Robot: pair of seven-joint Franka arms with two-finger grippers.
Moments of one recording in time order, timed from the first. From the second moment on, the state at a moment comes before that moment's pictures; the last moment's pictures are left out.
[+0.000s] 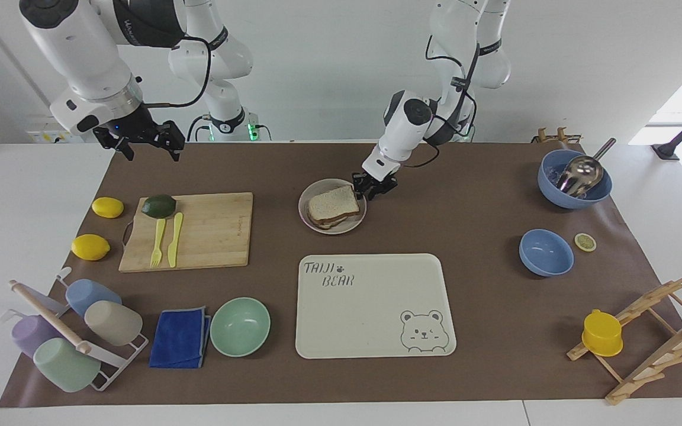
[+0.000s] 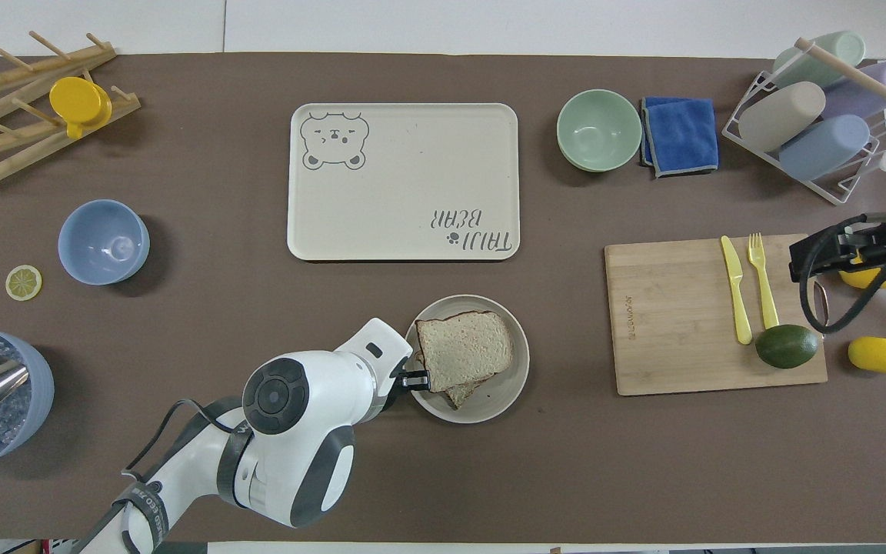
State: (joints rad) left arm -0.68 0.03 -0.10 -2.43 -0.47 2.60 -0.38; right arm 0.06 -0.01 -0.05 -1.62 -0.04 1.45 0.02
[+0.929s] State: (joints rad) left arm -0.68 0.03 -0.09 -2.43 -0.49 2.60 -0.28; right arm 0.06 -0.02 -0.05 -1.62 -0.04 1.45 0.02
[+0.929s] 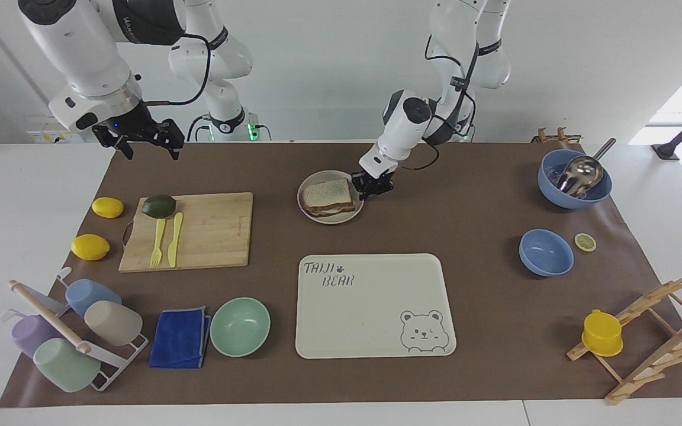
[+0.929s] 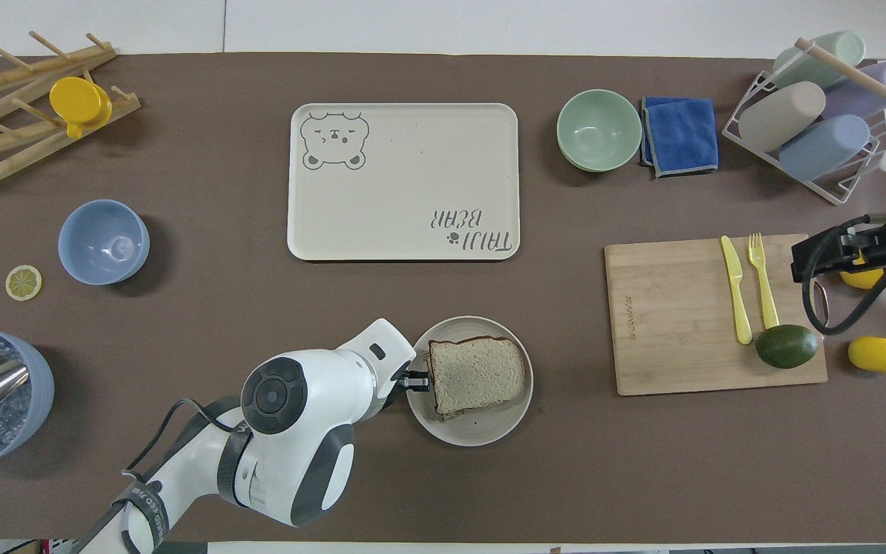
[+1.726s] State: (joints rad) left arm -0.43 0.08 -0.07 -2.11 -0.52 2.27 -0.31; right arm 0.06 -0.02 -0.07 -1.61 -0.04 1.45 0.02
